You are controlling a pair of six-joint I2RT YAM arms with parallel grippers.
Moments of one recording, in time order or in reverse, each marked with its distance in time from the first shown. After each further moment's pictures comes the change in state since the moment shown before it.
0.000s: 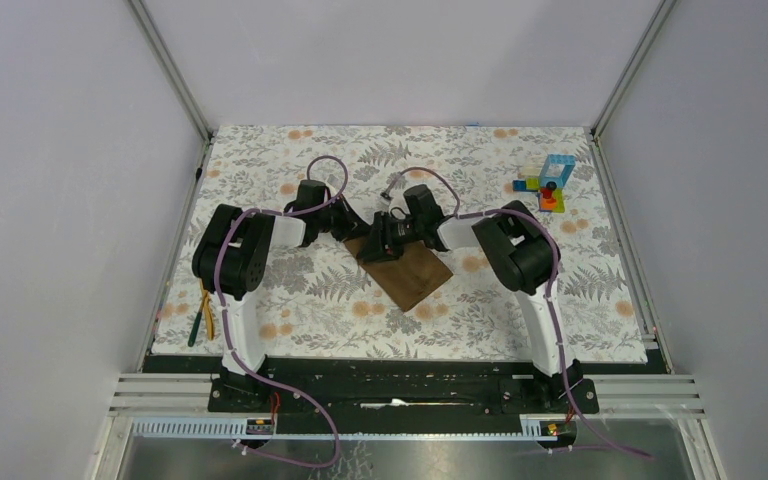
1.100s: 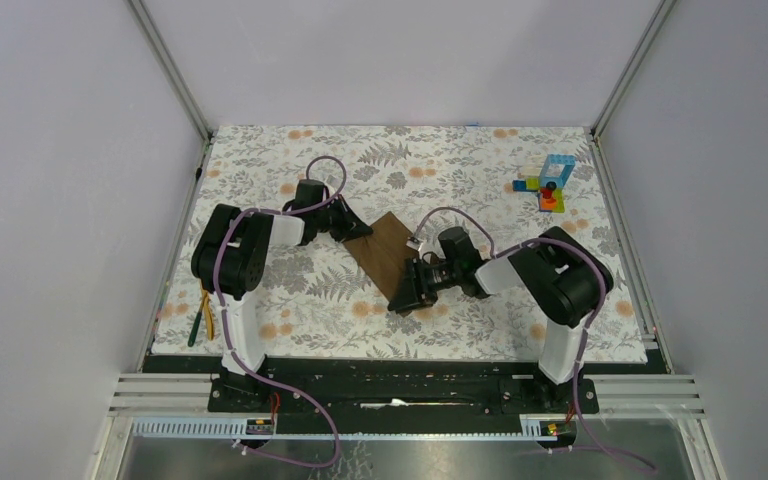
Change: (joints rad) left arm 0.010 0.000 0.006 -0.030 0.018 0.002; right arm 0.005 -0.357 -0.623 0.226 -0.109 -0.049
